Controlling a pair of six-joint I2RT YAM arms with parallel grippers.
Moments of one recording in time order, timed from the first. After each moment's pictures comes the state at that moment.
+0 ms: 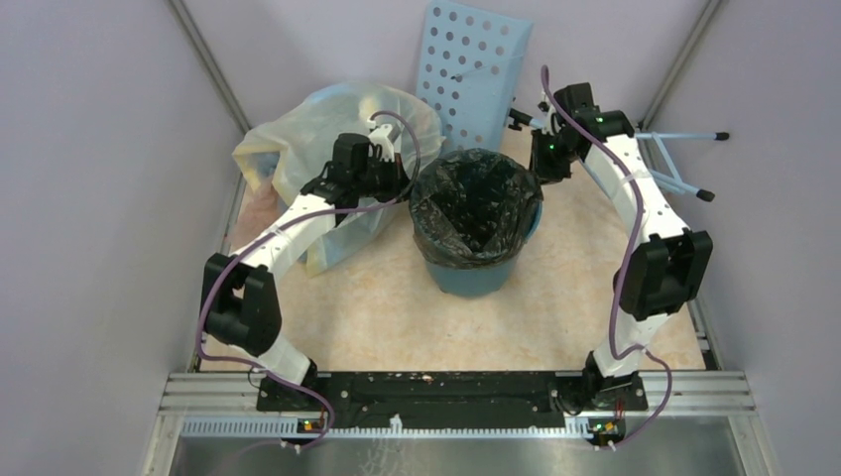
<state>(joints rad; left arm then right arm) -0.37 1.60 1.27 -0.20 0.43 -0.32 0.22 1.78 1.82 -1.06 -0.19 0.25</state>
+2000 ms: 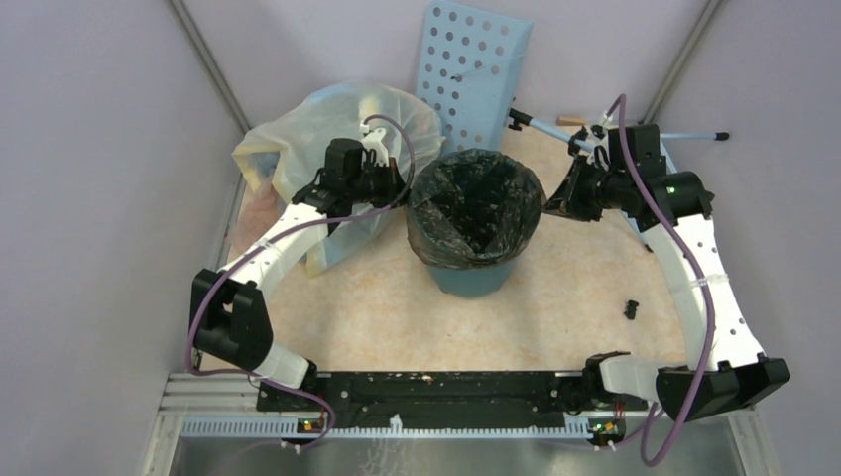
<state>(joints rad) -0.37 1.51 1.20 -0.21 0.44 -0.34 0.21 1.22 1.51 -1.09 -0.27 0.54</state>
